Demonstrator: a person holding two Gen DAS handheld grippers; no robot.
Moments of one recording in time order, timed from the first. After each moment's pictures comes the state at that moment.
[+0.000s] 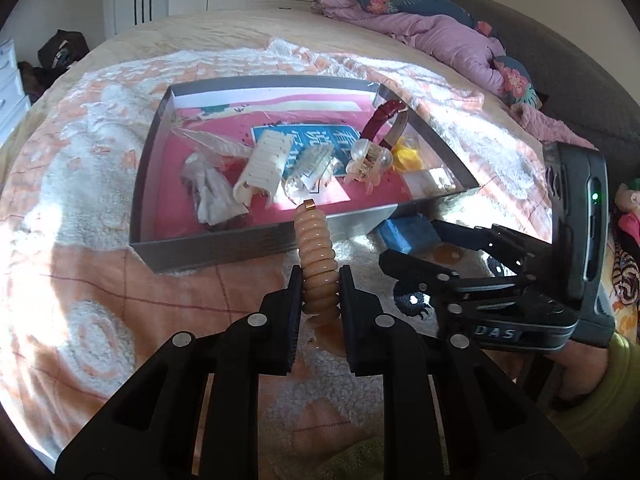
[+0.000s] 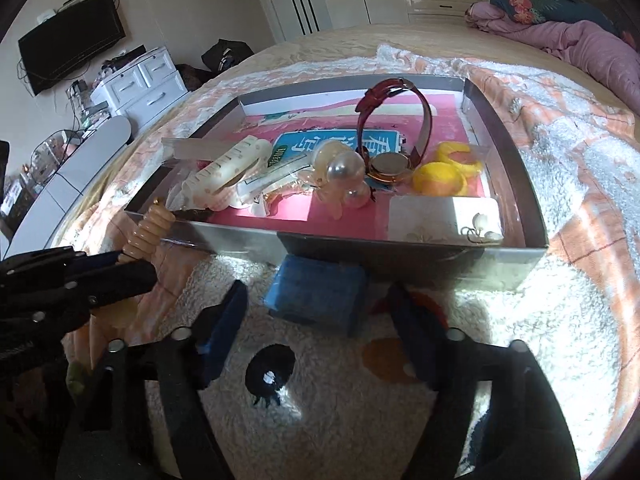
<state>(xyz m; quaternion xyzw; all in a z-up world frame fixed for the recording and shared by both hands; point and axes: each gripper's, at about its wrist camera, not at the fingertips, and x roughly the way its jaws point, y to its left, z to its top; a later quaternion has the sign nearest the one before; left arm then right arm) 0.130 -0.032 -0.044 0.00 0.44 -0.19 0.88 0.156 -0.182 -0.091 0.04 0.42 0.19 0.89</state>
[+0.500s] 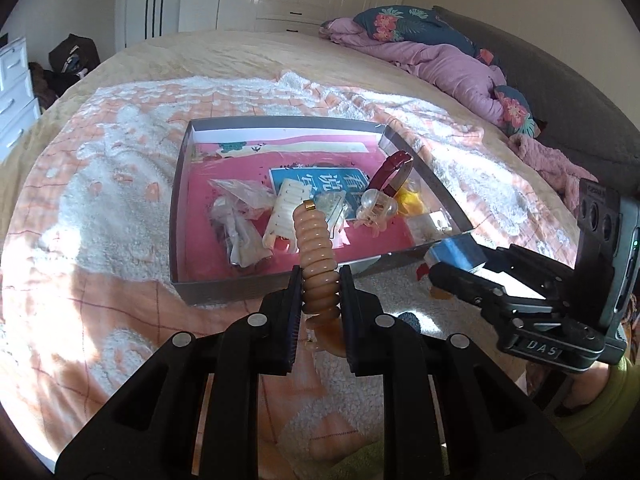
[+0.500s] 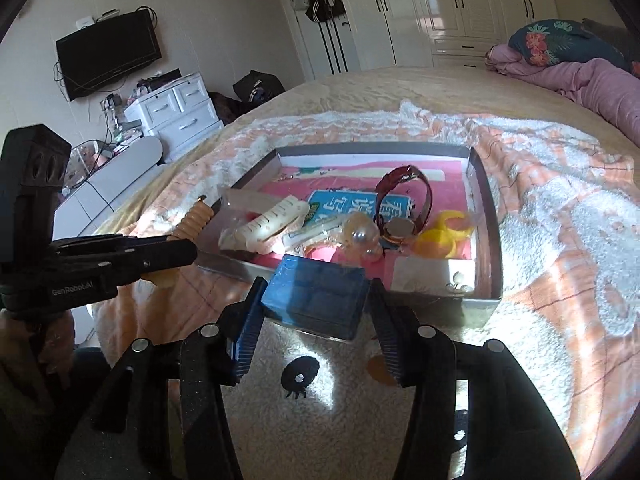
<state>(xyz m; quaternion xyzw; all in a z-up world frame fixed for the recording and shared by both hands) 0.135 -0.018 -0.016 -0.02 0.41 -0.19 0.89 0.131 -0.209 -0.029 0.05 0.34 0.24 0.91</state>
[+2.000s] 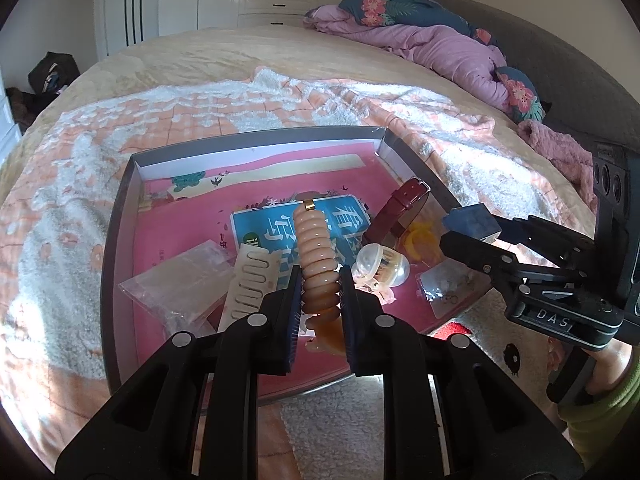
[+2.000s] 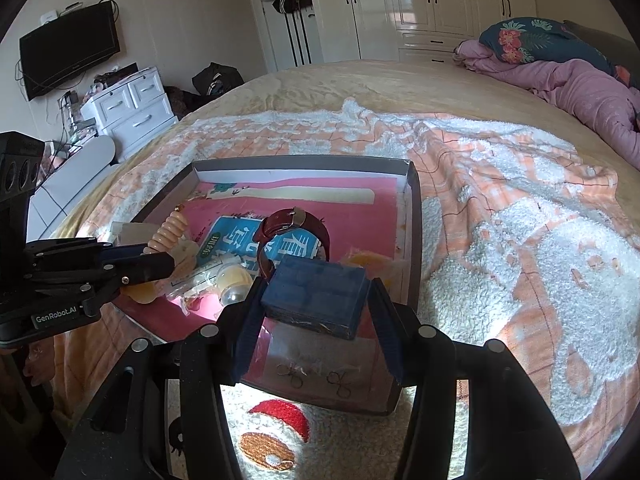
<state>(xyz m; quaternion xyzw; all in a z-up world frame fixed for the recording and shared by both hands) 0.211 -0.066 -0.034 0.01 0.42 -0.20 0.89 0.212 -0.237 -0.050 0.02 0.37 0.17 0.91</state>
